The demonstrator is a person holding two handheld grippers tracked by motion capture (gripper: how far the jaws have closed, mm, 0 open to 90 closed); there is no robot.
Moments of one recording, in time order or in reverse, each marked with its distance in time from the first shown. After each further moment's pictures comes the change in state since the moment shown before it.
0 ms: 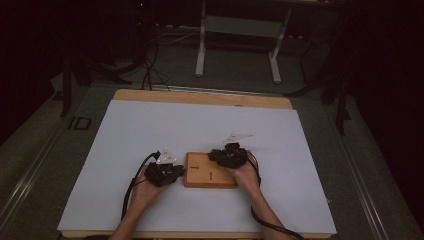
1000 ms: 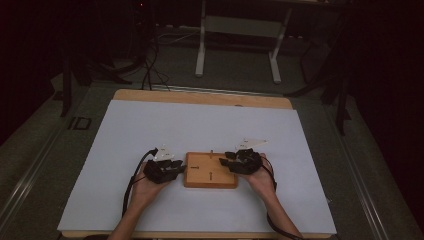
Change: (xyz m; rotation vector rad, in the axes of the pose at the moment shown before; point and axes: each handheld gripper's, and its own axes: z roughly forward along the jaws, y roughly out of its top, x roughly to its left) left arm 0.006 0.004 -0.002 -0.063 0.000 -0.028; right arm -0.002 -0.014 -0.043 0.011 -0.053 -0.081
